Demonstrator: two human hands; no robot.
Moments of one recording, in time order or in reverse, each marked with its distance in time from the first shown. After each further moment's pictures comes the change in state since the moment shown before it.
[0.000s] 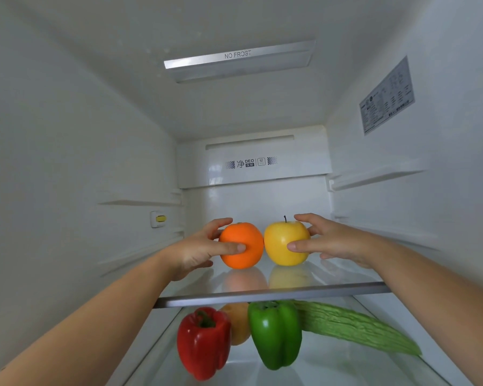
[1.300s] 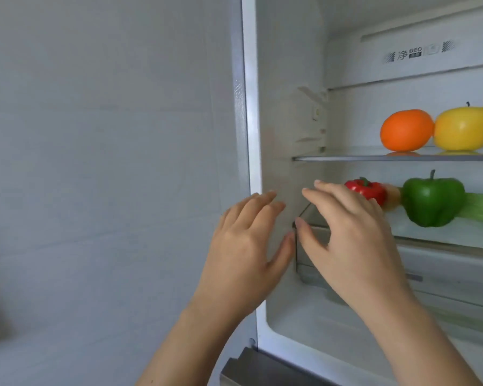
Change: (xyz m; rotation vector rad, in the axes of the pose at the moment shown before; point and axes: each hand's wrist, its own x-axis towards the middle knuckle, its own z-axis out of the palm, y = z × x) left_hand -0.340 -0.040 0.037 0.919 0.788 0.230; right_hand -0.192 -0.102 0.262 -0.359 0.486 -0.639
